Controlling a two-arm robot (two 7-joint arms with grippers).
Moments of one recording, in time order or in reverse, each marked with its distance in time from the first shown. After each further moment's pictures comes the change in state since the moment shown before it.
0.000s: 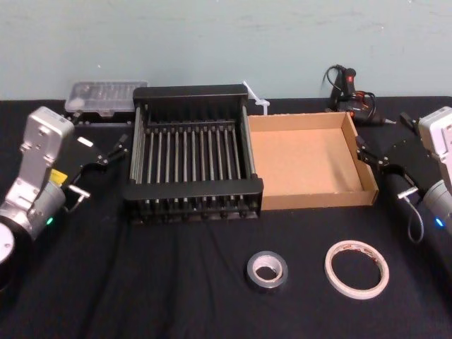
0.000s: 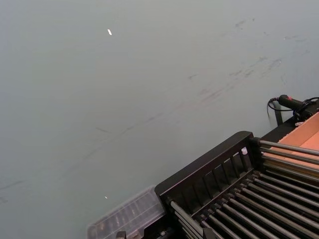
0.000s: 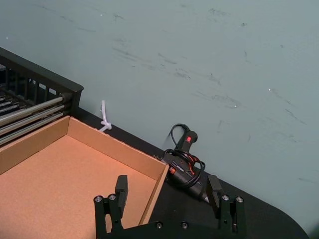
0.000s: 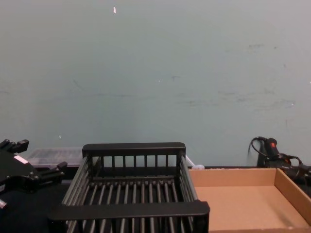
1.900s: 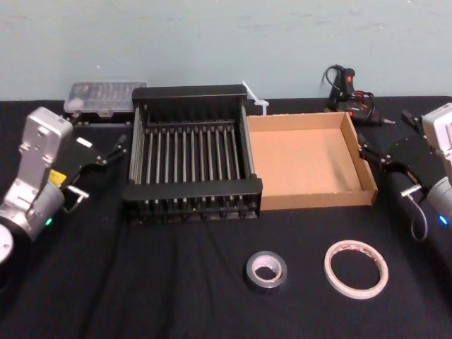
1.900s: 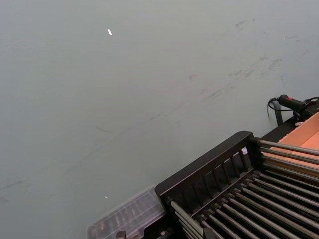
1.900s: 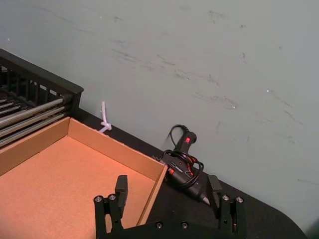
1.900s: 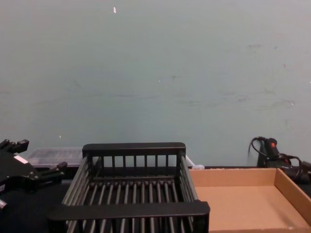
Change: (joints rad) left arm 0.000 0.000 0.000 0.000 0.000 0.000 0.000; right arm -0.014 0.001 0.034 -0.020 -0.002 0.018 0.031
